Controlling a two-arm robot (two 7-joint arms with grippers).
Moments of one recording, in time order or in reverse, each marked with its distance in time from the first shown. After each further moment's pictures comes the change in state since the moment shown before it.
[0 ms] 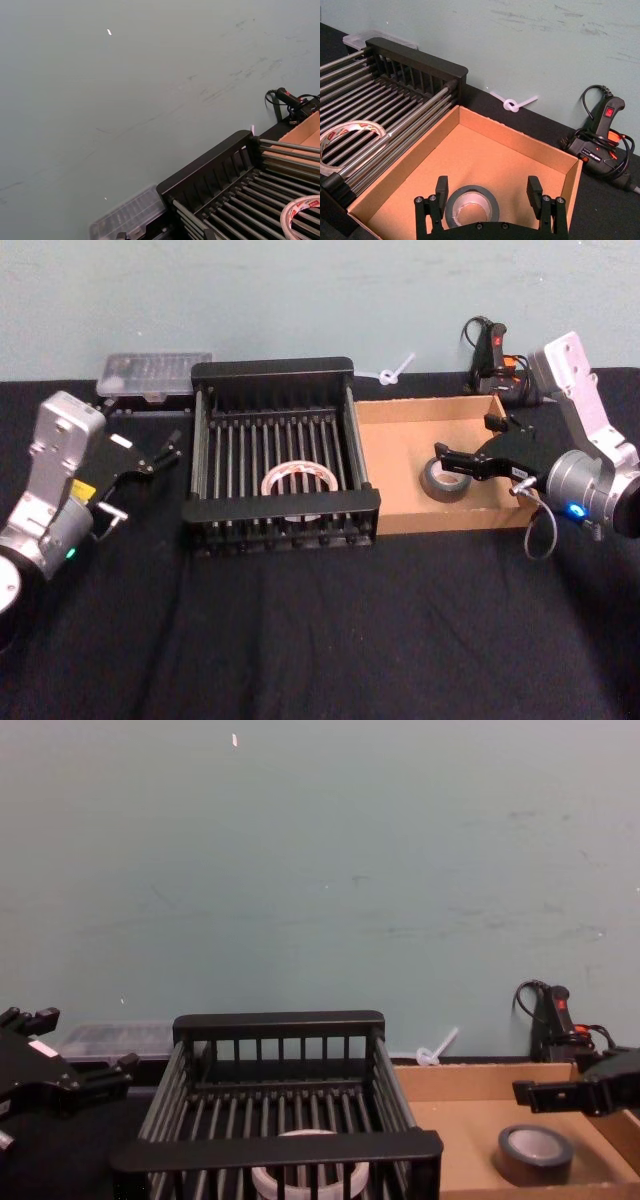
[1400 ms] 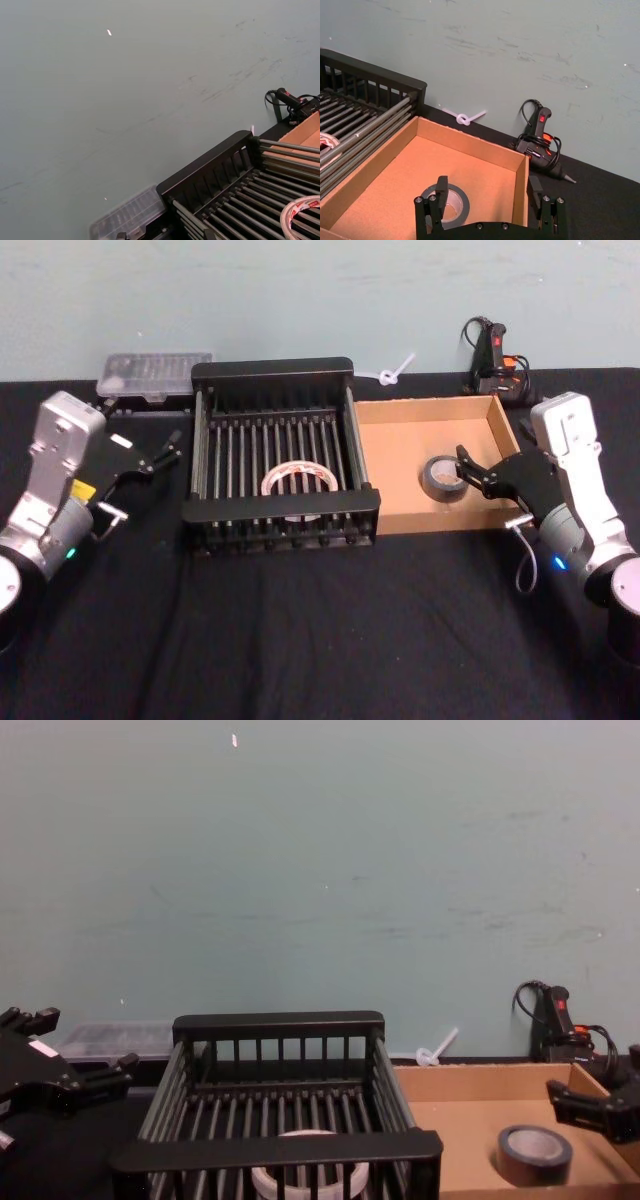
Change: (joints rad) left arm 0.000 0.000 0.000 0.000 0.000 0.000 0.000; right arm -0.229 -0.105 0.071 -0.120 -0.216 -0.236 -0.333
